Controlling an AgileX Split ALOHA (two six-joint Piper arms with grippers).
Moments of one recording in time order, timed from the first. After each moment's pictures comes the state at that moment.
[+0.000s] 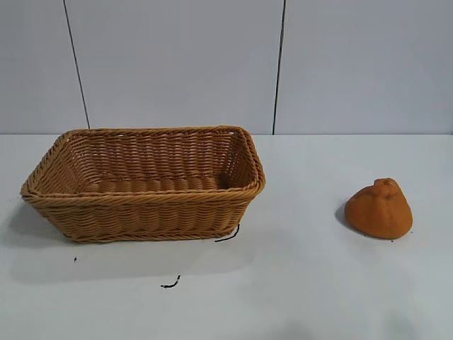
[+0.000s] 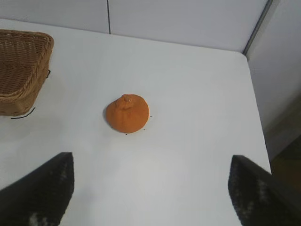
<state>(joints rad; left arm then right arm) -0.03 0.00 -0.50 -0.05 1.07 0.00 0.01 0.53 -0.75 0.01 0.93 -0.05</state>
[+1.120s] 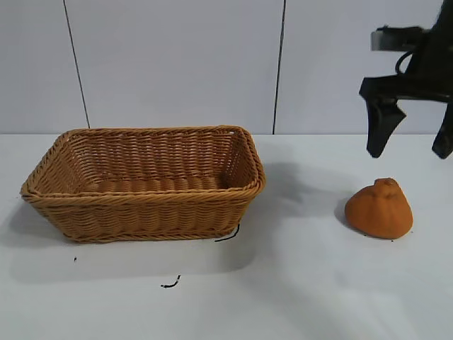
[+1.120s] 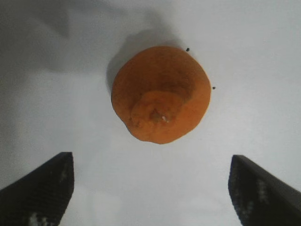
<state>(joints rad) -0.03 0.00 -0.50 -0.05 1.07 0.00 0.08 1.94 -1.41 0.08 1.01 0.02</state>
